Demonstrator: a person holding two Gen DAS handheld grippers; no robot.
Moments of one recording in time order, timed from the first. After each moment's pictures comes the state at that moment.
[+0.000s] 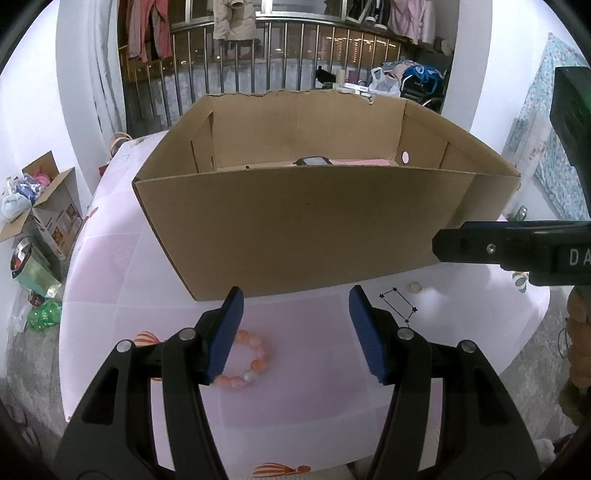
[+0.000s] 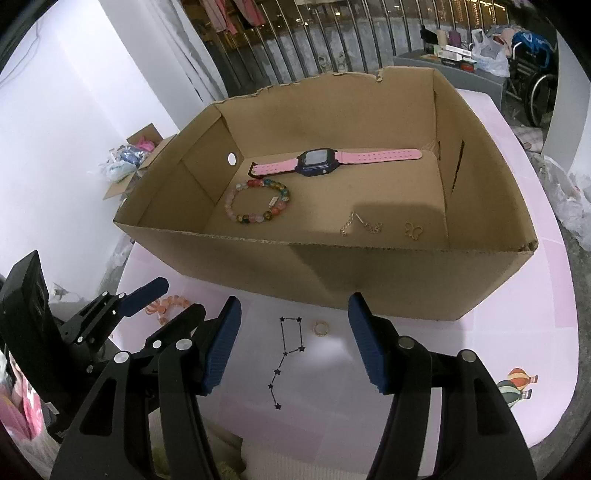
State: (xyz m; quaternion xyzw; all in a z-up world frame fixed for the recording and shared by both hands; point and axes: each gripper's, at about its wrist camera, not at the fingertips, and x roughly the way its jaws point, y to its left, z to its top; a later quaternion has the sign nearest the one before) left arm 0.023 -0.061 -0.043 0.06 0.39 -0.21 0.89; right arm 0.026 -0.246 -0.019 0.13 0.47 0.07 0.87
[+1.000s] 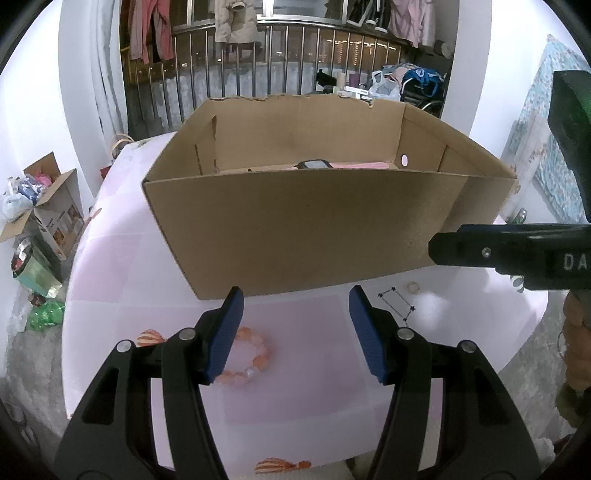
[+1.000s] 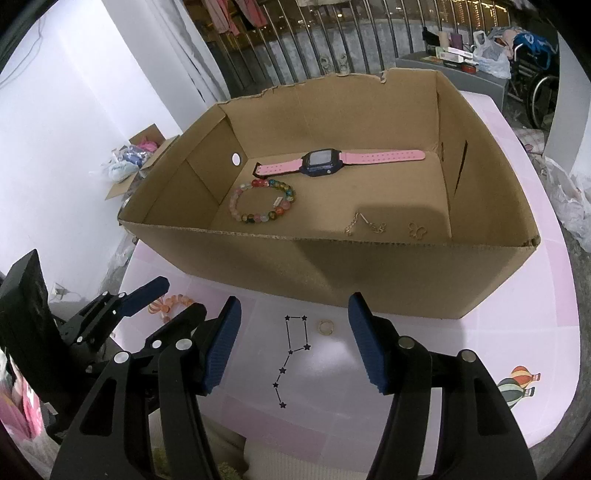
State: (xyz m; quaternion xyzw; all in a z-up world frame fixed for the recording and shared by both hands) left arm 0.024 -0.056 -0.040 0.06 0.39 -0.21 0.90; right arm 0.025 -0.244 -0.019 0.13 0.47 0.08 0.87
